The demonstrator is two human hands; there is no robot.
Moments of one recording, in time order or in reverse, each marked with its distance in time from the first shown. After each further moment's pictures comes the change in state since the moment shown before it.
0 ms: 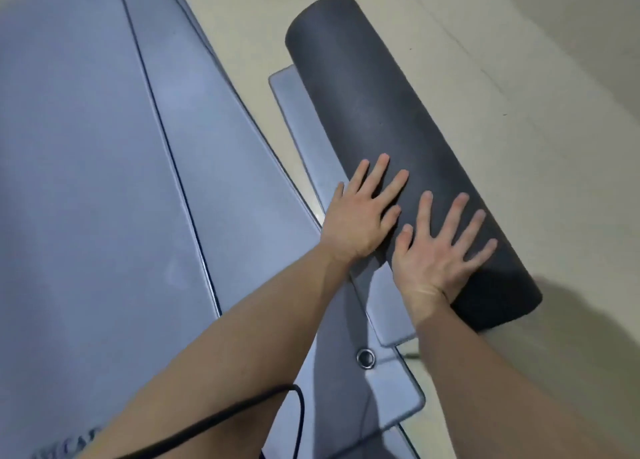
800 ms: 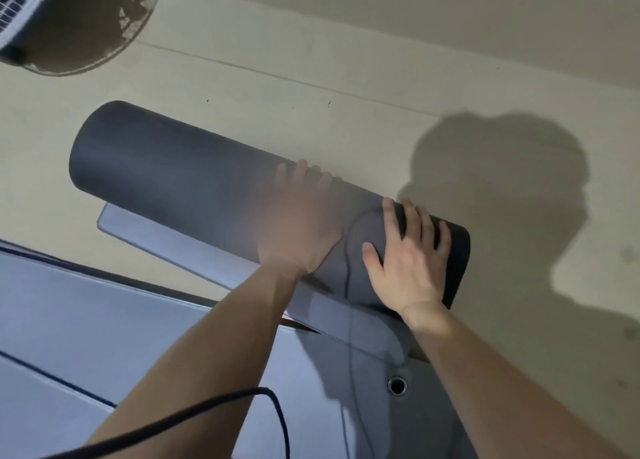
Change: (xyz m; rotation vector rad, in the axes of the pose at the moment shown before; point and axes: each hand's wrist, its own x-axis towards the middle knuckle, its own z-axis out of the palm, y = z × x) left_hand 0.102 0.013 -0.004 0.225 -0.128 0.457; right_hand 0.013 0.023 -0.036 0.038 -0.071 0.425
